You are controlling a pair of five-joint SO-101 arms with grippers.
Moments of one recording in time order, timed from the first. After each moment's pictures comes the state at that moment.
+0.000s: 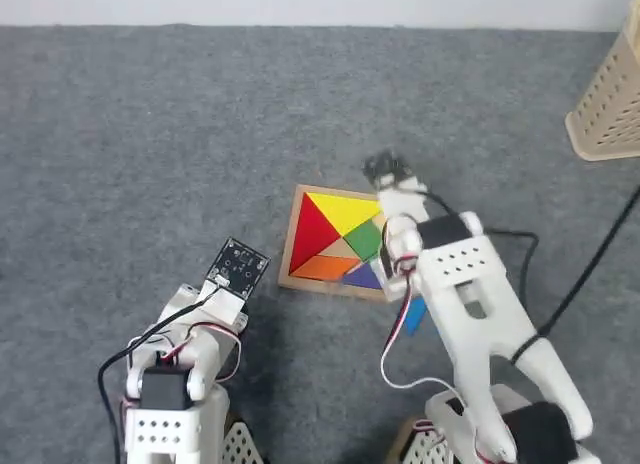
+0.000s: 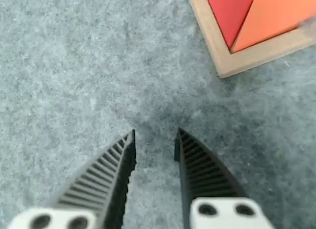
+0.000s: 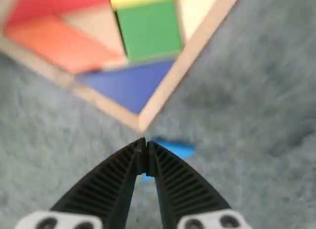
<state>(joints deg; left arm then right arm) -4.2 -103.4 97.3 73.6 -23.1 -21.4 -22.9 44.8 68.6 8.8</state>
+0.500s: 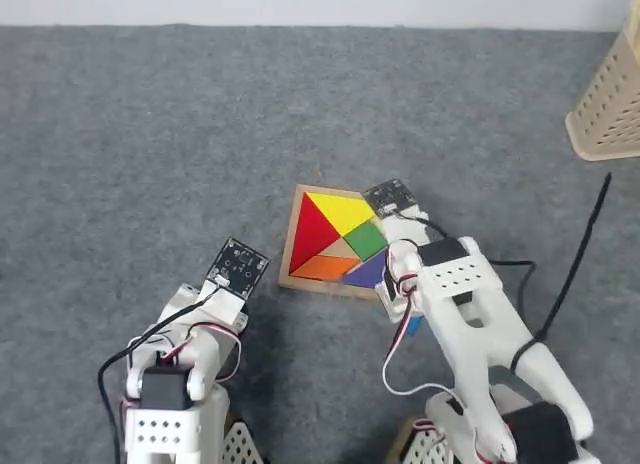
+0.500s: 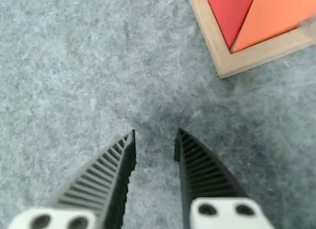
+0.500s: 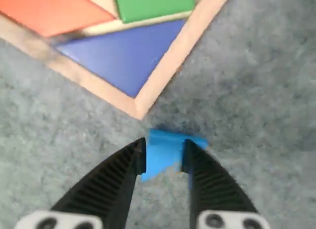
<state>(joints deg) -4.2 -103.4 97.3 73.6 -23.1 -20.6 -22.9 53.9 60.9 6.4</state>
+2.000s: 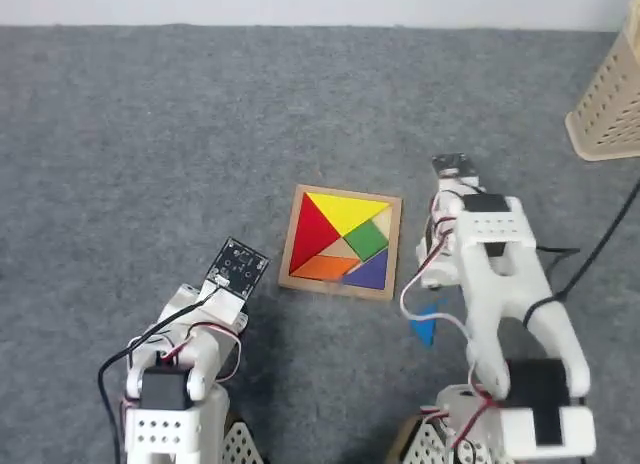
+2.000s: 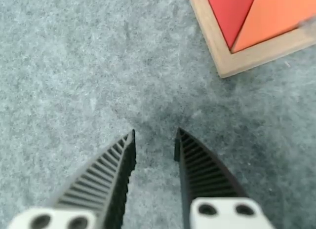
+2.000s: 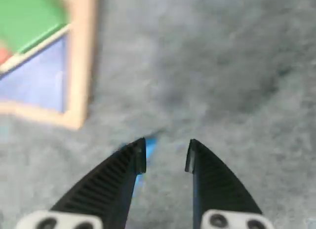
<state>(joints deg) -4.3 -103.4 97.3 73.6 -23.1 -8.8 -11.6 38.5 72.1 3.8</state>
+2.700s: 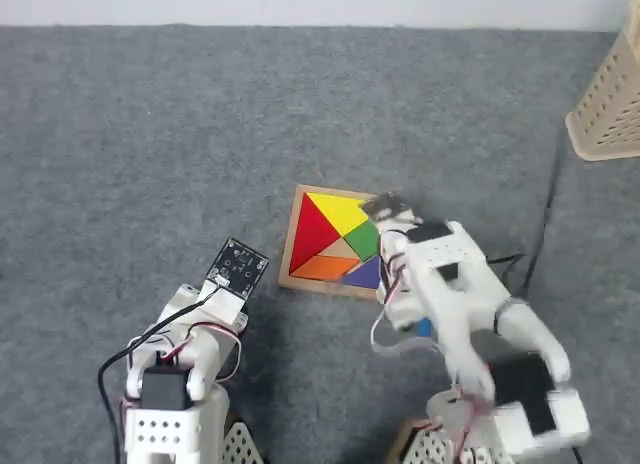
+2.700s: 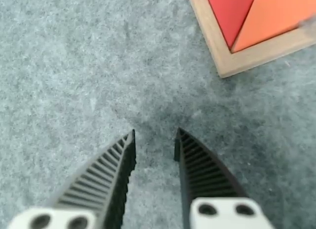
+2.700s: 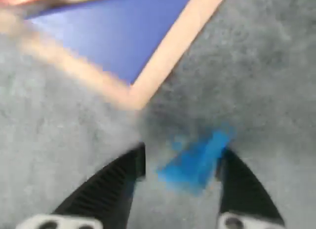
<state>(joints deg) -4.3 -103.4 97.3 73.6 -23.1 -19.4 -4.8 47.6 65.2 8.5</state>
